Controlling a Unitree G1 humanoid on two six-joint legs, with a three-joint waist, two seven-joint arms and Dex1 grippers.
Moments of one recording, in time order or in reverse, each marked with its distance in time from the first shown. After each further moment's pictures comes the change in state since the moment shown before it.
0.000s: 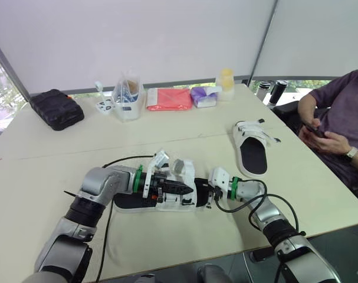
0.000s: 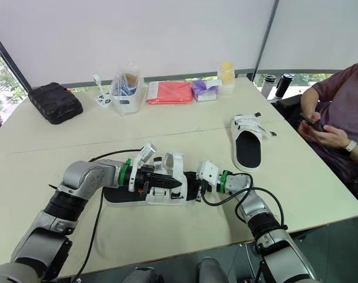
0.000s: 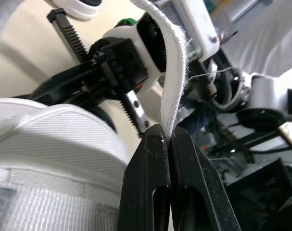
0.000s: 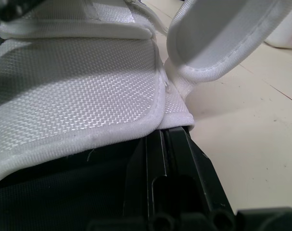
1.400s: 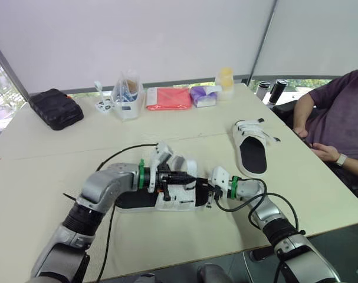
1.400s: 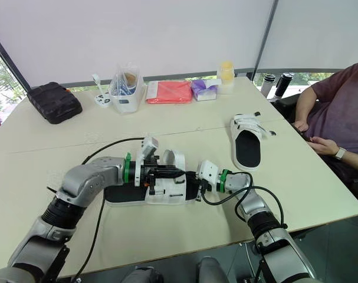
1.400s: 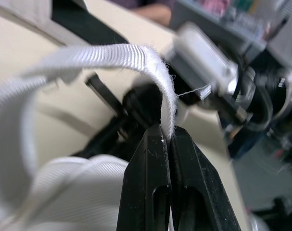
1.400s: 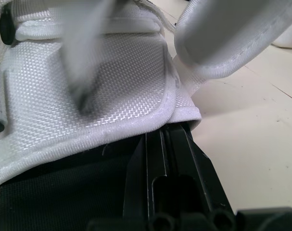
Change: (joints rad) left arm 0.009 0.028 0.003 -0.094 0.003 -0.237 0.169; right arm -0.009 0.000 -0.002 0.001 0.001 0.006 0.017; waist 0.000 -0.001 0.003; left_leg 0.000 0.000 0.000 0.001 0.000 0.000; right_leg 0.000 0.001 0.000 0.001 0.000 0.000
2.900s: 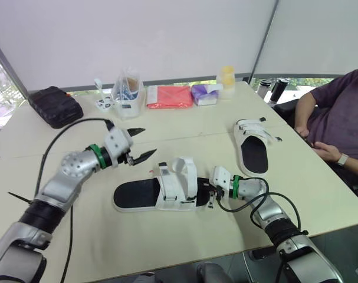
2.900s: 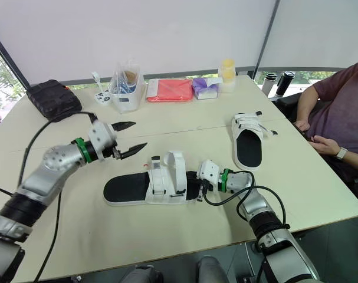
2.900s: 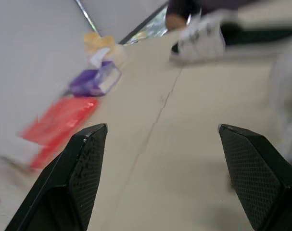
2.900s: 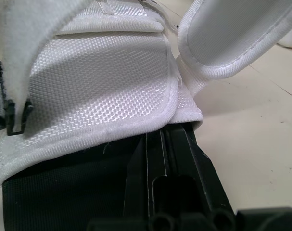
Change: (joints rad) left arm 0.092 0.379 -0.010 -0.028 -0.081 -0.653 0.245; right arm 0.006 -0.014 -0.003 -0.033 0.001 0.010 0.024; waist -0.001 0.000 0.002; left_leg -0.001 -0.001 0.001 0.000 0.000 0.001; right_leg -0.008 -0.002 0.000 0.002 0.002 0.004
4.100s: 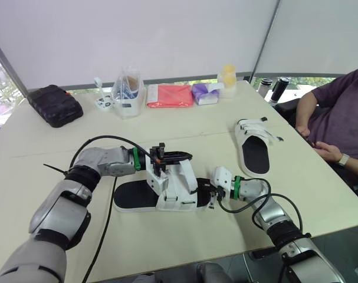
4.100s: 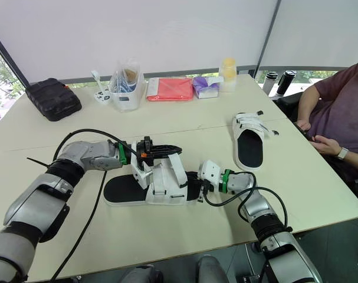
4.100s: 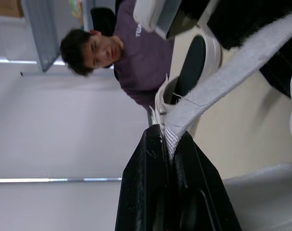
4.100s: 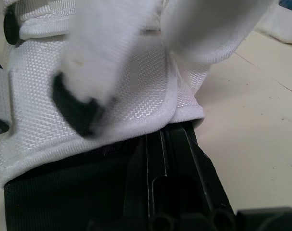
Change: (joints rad) left arm -0.446 -0.280 -0.256 0.876 1.712 -1.541 0.791; right arm 0.034 -0.016 -0.006 -0.080 0.007 0.057 0.000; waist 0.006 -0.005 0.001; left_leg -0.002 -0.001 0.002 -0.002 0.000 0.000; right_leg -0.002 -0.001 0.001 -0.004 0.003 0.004
